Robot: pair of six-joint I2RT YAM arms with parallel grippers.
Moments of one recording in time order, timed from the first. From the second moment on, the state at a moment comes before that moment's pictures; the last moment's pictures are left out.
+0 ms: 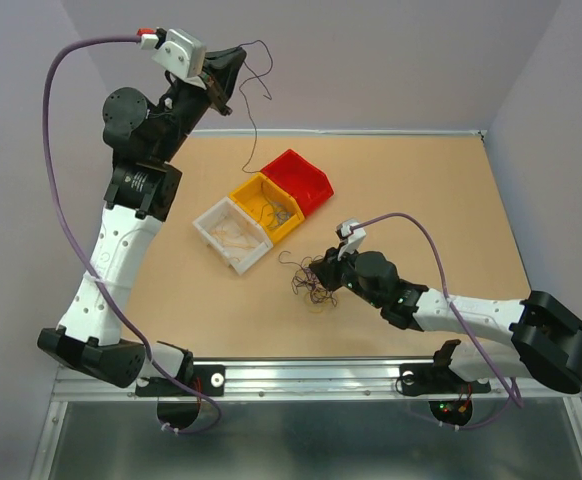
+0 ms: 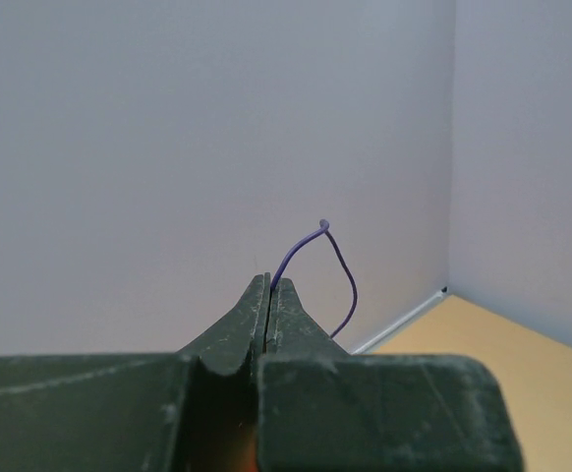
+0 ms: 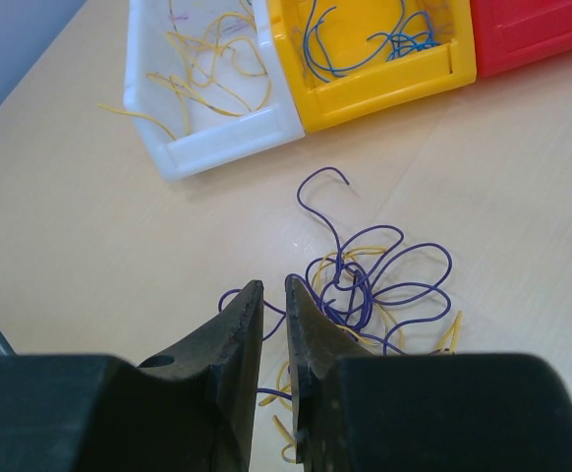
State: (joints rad) left arm -0.35 1.34 1.70 0.09 0.32 0.01; right arm 0.95 1.24 0.50 0.48 0.21 0.40
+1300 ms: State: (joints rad) left arm -0.40 1.86 1.60 0.13 0.24 0.13; right arm 0.95 0.95 0.40 0.48 0.30 0.42
